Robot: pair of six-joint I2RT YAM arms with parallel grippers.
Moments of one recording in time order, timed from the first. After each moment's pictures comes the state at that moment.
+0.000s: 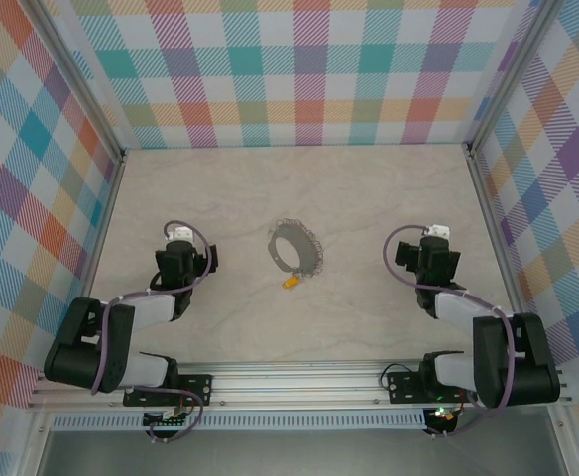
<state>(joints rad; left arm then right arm) -0.17 1.37 0.34 0.50 -0.29 -0.12 0.08 1.26 0.32 0.37 0.29 0.15</state>
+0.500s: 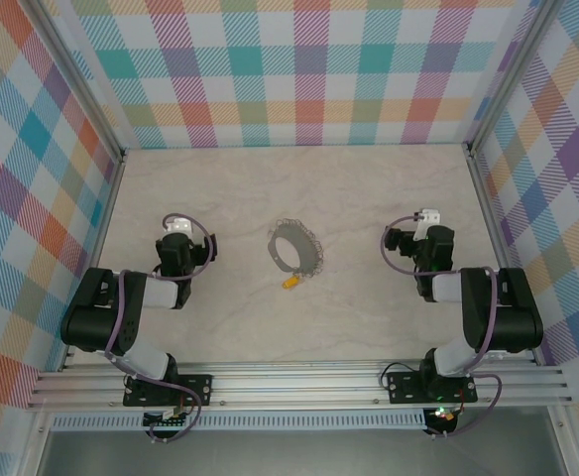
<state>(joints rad) -0.11 1.57 0.40 0.71 -0.22 -0.09 0.00 1.55 0.41 0.74 -0.08 0.07</state>
